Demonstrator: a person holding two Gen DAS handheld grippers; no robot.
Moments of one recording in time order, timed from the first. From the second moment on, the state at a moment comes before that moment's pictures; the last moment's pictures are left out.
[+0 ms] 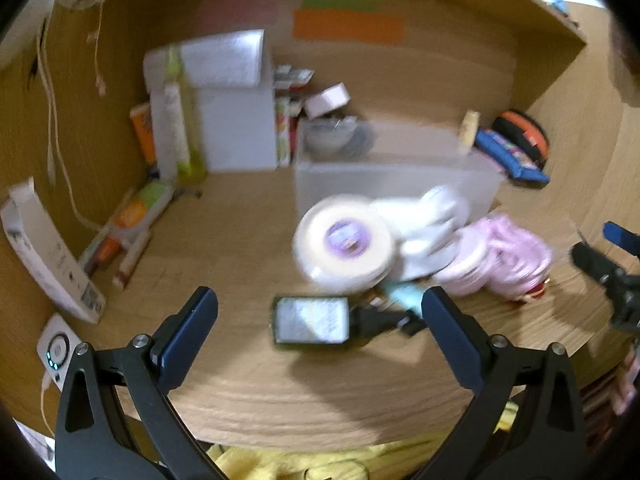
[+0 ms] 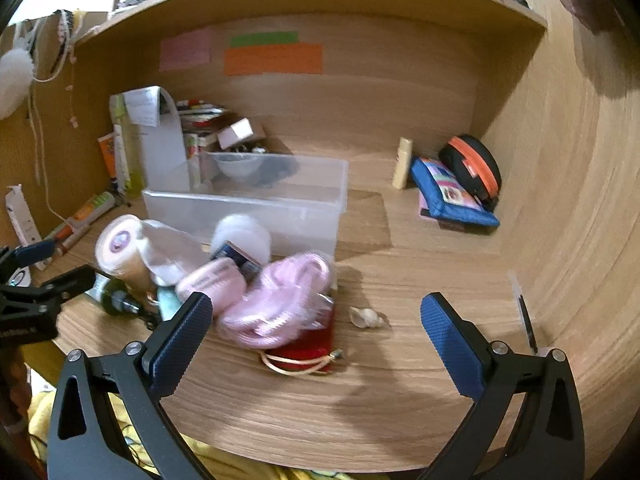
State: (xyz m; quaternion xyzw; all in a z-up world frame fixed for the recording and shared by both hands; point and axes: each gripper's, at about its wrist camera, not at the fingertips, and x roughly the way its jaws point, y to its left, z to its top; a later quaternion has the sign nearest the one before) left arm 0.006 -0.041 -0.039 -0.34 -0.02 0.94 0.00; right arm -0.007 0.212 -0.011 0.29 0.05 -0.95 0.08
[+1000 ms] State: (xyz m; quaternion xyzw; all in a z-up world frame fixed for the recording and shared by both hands) left arm -0.022 -0.050 -0.088 -0.40 -0.05 0.92 0.03; right arm -0.063 0.278 -0.059 0.38 -0.02 -0.92 0.06
